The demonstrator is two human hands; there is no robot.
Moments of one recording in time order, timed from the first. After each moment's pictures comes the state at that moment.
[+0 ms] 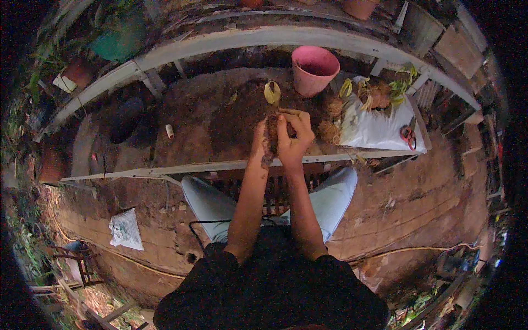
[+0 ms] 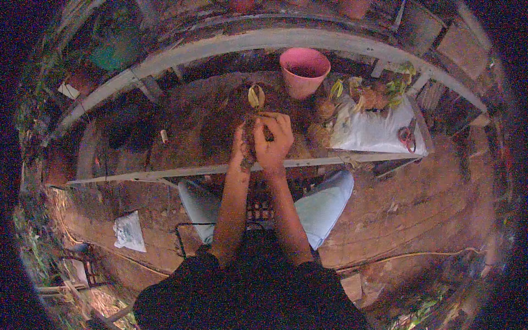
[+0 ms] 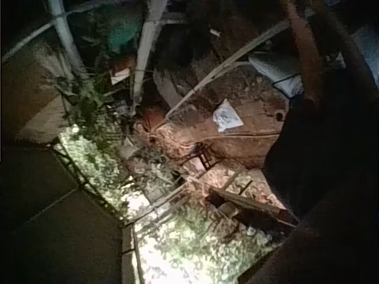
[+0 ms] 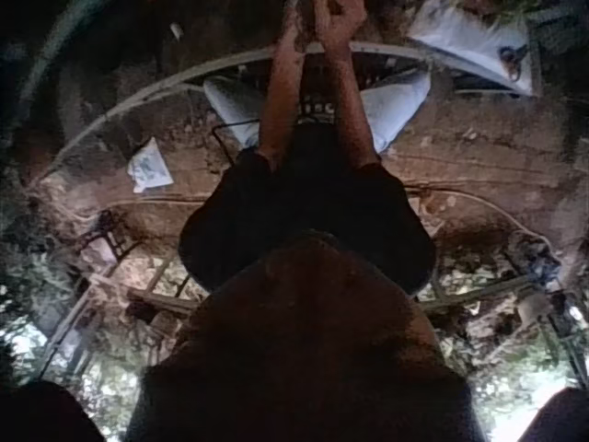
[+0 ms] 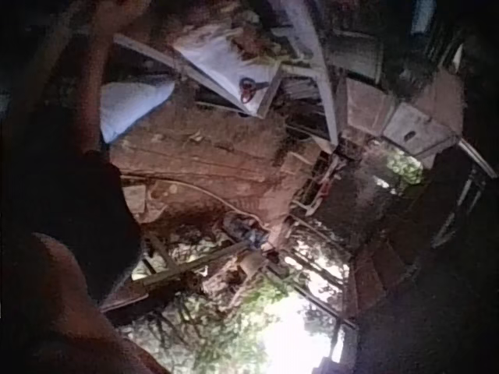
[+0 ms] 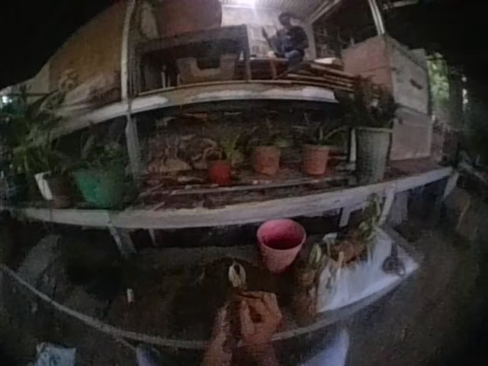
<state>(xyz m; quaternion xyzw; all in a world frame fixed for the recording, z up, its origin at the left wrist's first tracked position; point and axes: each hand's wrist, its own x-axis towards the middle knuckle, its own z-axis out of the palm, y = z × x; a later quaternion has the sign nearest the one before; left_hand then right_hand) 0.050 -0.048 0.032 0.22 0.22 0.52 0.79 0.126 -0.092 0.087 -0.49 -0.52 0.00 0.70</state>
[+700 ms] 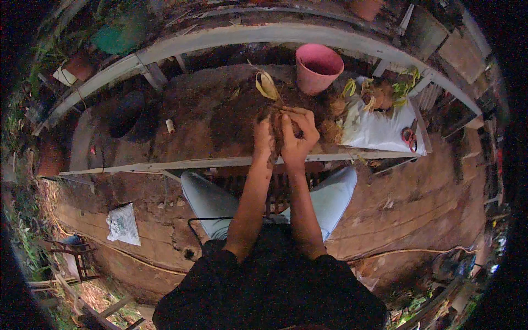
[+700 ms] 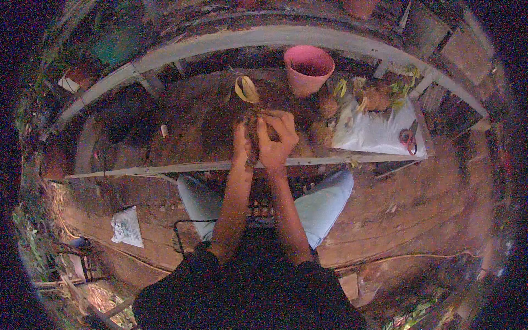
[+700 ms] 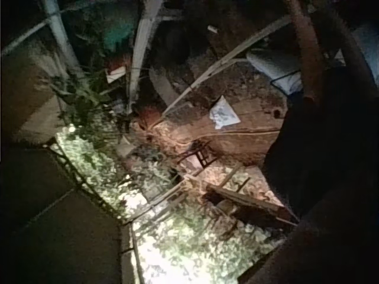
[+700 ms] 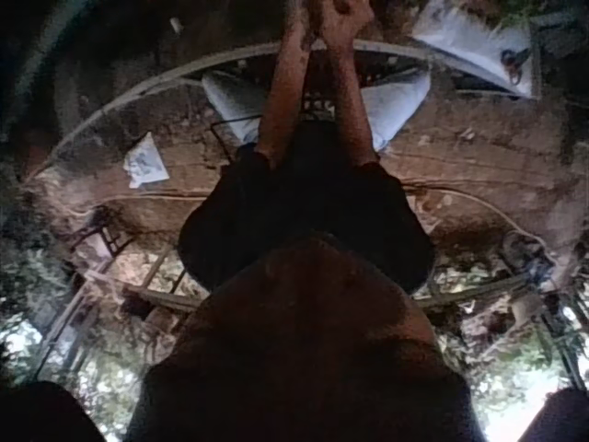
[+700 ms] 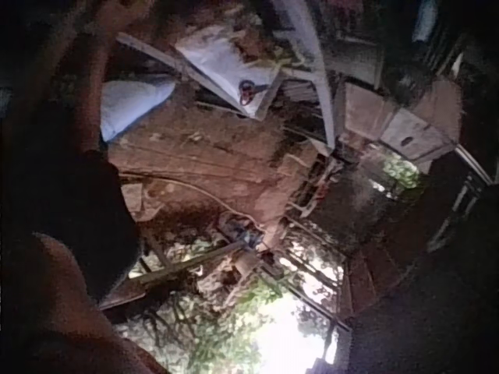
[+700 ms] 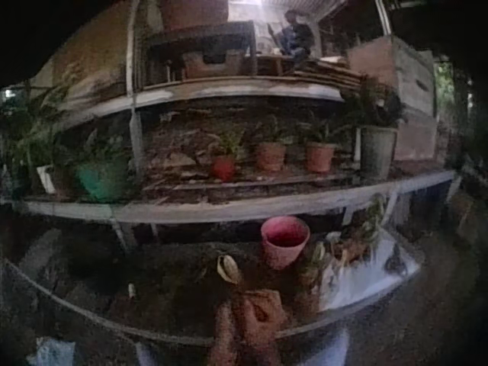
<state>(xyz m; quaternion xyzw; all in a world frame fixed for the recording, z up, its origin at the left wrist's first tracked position) 0.050 -0.022 -0.012 0.32 0.14 0.56 0.75 0.124 -0.095 0.085 -0.47 -0.51 0.04 0.72</state>
